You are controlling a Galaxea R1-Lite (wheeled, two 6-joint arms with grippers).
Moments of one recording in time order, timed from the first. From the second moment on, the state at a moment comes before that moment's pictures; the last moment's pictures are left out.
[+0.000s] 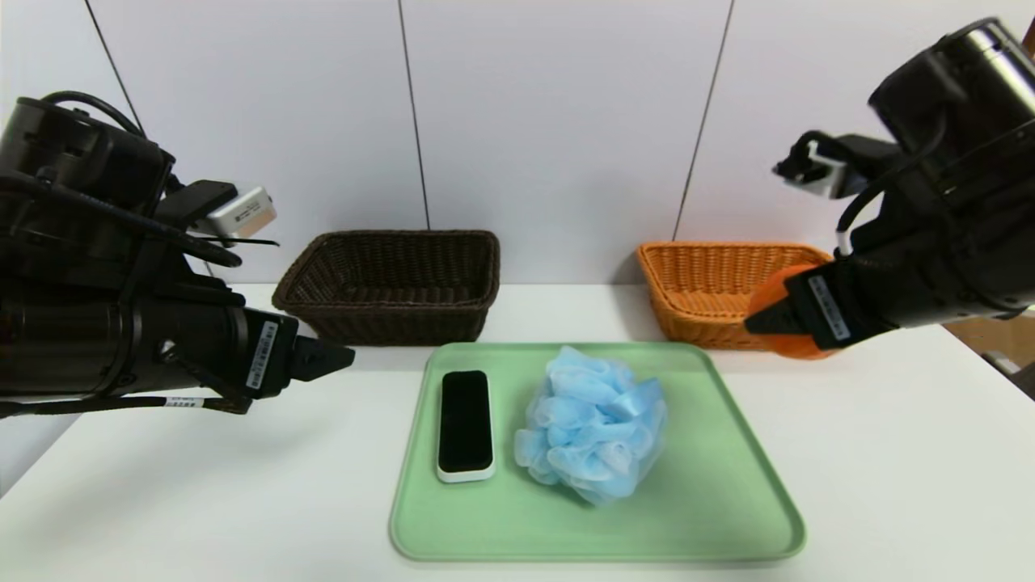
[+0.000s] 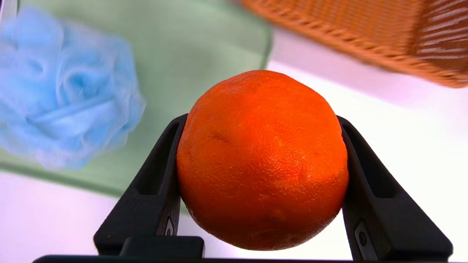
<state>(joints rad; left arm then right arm) -0.46 1.39 -1.11 0.36 0.15 -0.10 0.48 1.56 -1.53 0.77 -0.28 0.04</state>
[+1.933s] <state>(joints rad) -0.74 1.99 -1.80 0.93 0.25 -0.48 0.02 2.12 -1.96 0.43 -0.22 0.02</state>
